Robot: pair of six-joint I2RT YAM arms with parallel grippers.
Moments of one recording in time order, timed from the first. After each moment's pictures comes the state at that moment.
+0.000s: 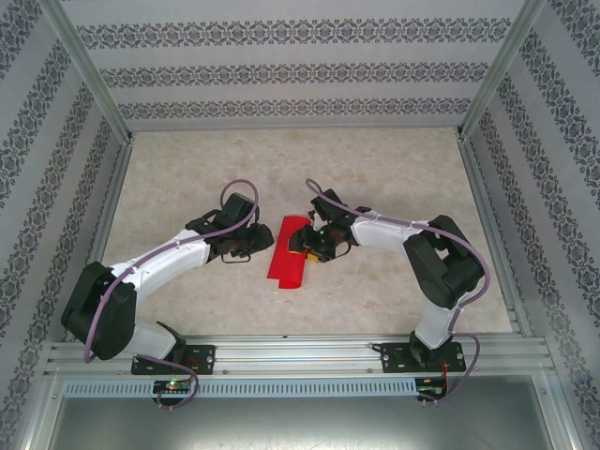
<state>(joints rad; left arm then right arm) -0.54 1.41 0.89 -0.47 0.10 -0.88 0.62 1.80 1.04 -0.35 -0.51 0.85</state>
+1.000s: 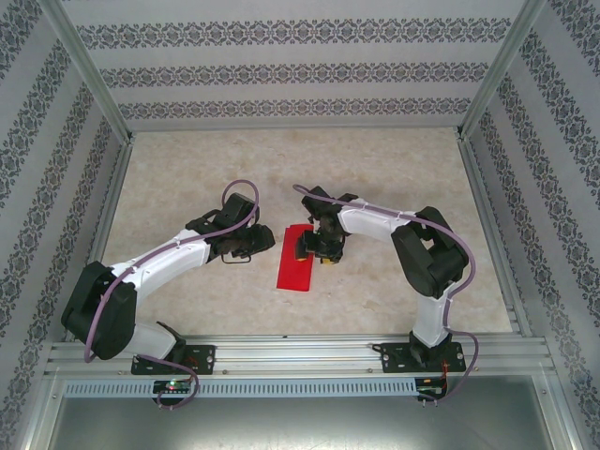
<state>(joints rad) -0.54 1.41 0.89 -0.47 0.14 -0.86 0.64 1.90 1.24 -0.76 -0.32 0.67</state>
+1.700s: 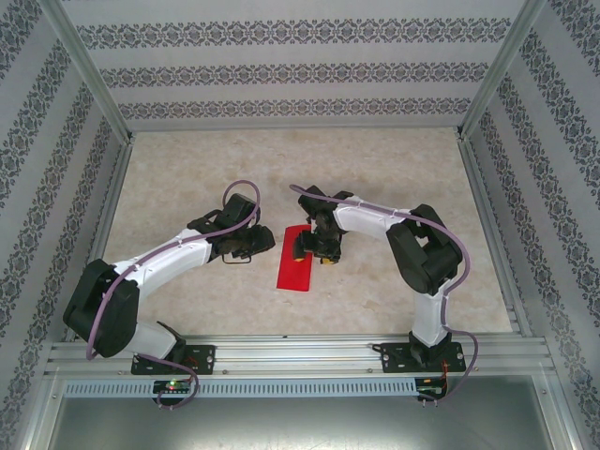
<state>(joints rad) -0.54 1.43 0.89 -0.47 0.14 -0.86 0.65 1.94 1.29 -0.81 -0.31 0.67</state>
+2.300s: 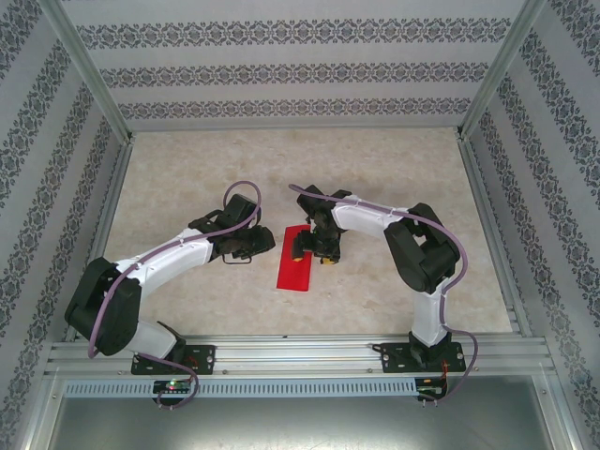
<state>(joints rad) -0.54 1.44 0.89 -0.47 0.14 -0.86 0.65 1.96 1.31 -0.83 -0.31 0.68</state>
